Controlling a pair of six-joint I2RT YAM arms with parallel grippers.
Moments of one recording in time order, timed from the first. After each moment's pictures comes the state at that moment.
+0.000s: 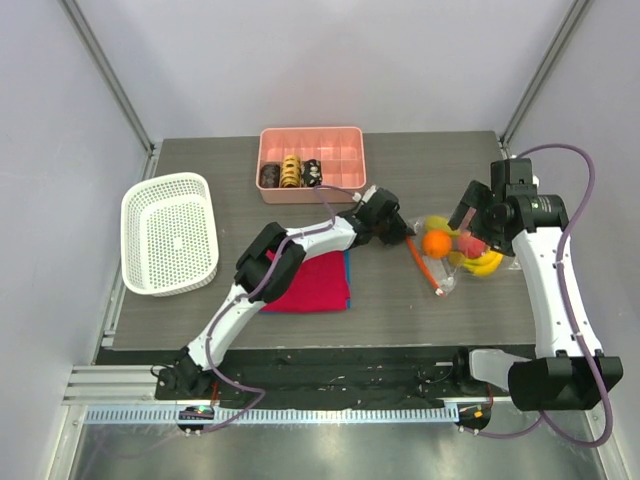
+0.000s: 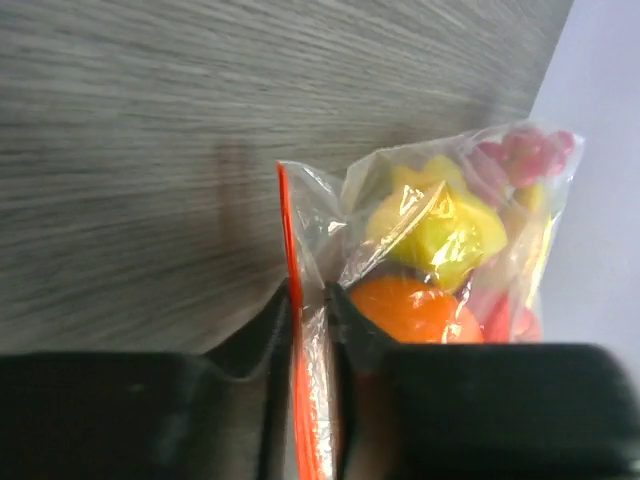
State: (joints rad) left arm -0.87 2.47 1.92 -0.09 0.06 -1.33; right arm -0.01 1.21 1.35 -1.14 0.15 0.50
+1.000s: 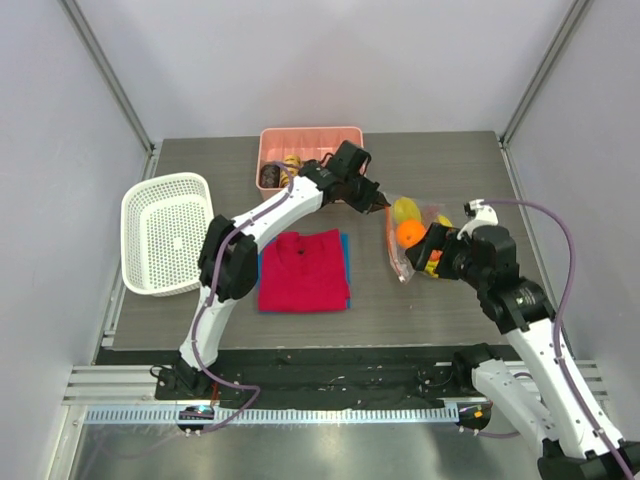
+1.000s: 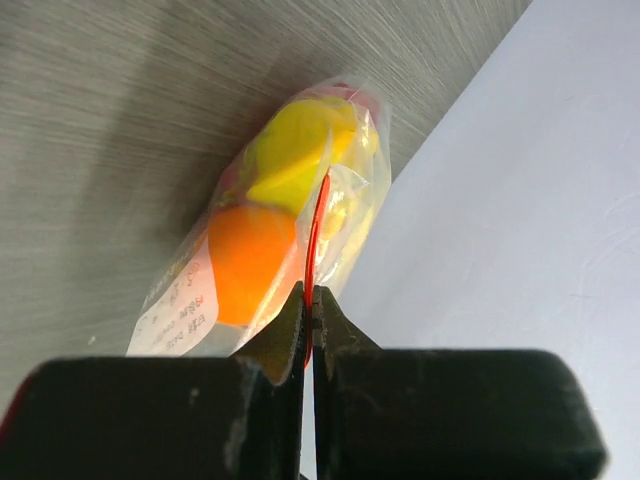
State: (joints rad) left arm -0.73 2.22 2.04 -0.62 0.18 -1.56; right arm 0.28 0.70 0.82 -0.65 -0.06 0.46
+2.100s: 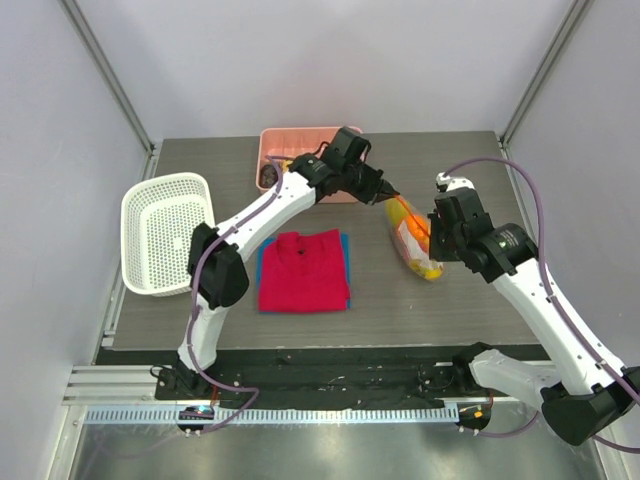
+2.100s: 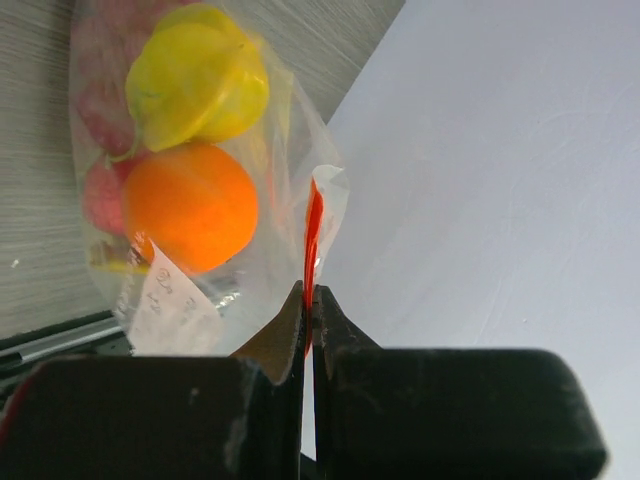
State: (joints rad) left arm -0.76 2.13 2.14 -0.71 0.23 -1.65; right arm 0.46 1.04 1.18 -1.02 0.25 0.38
